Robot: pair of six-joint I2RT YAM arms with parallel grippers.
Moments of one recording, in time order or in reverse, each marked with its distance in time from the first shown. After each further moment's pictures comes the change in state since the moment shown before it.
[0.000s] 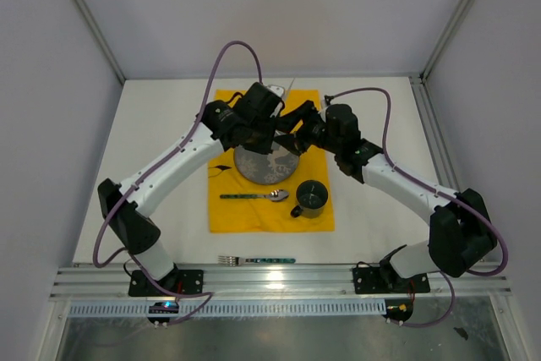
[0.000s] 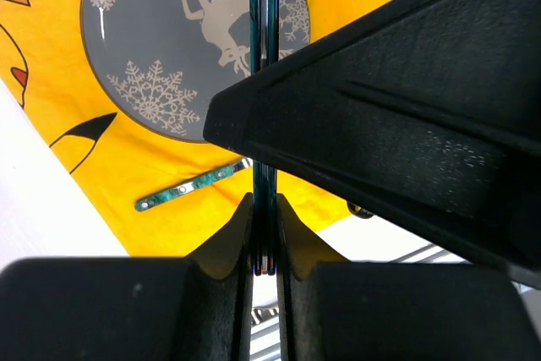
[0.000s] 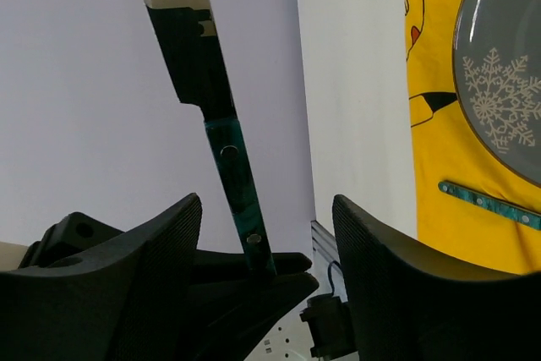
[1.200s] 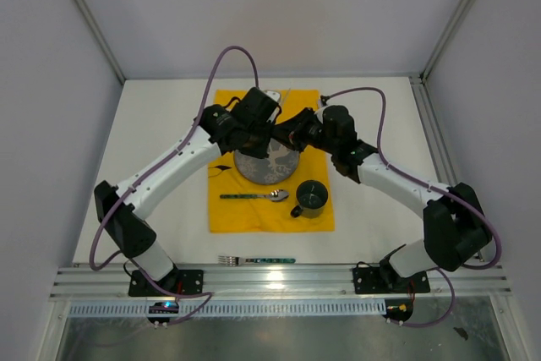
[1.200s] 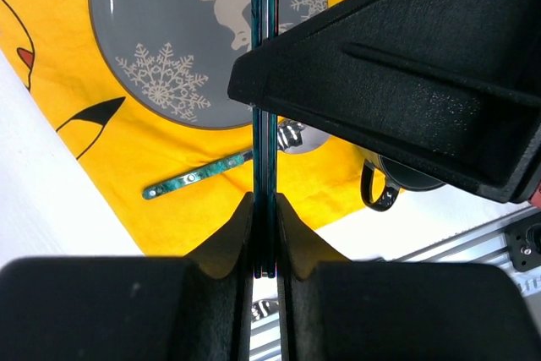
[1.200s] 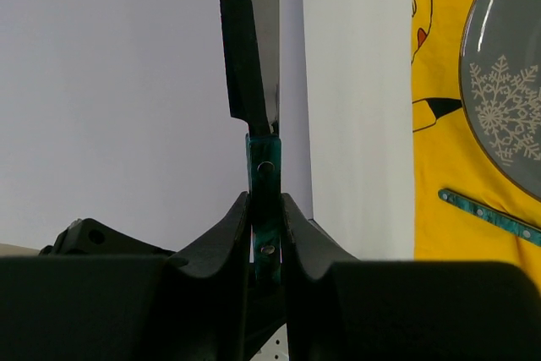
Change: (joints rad) left arm 0.005 -0.035 -0.059 0.006 -0.008 -0.002; right arm 0.000 0.044 -0.015 0.084 -0.016 -0.016
